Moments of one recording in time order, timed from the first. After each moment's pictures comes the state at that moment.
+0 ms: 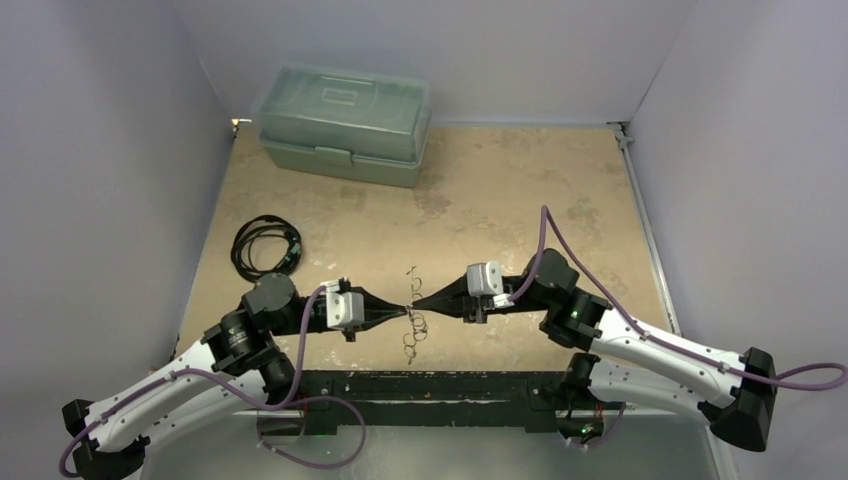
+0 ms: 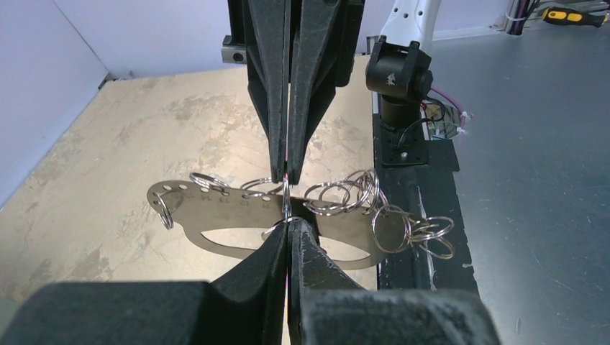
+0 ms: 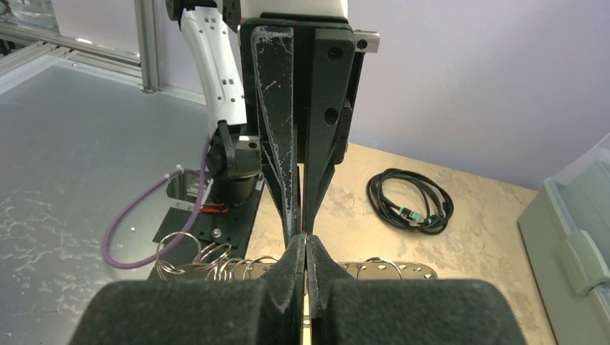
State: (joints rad) left arm -0.97 0.52 0.60 -0.12 0.47 0.20; right arm 1.02 0.88 0.68 0.28 -0.62 -0.20
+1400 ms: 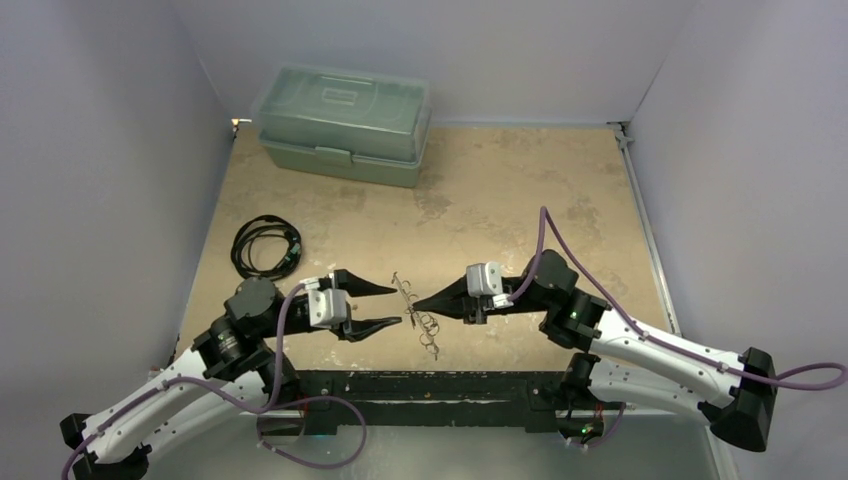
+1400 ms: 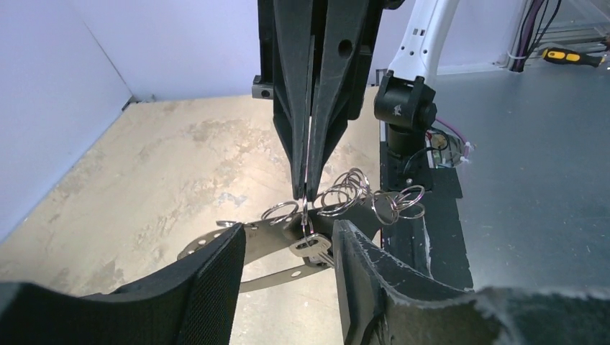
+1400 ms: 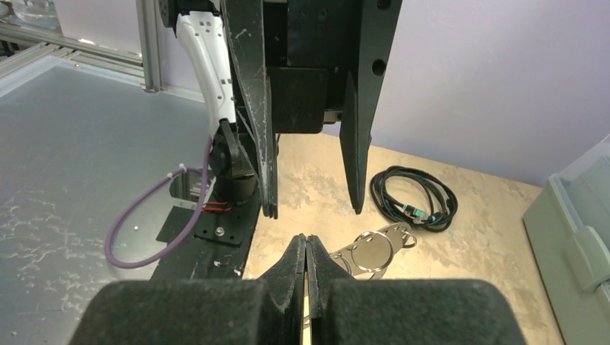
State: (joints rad) left arm -0.92 0.46 0.60 -0.10 0.48 0.14; right arm 1.02 0.87 0.67 0.29 -0.62 -0.19
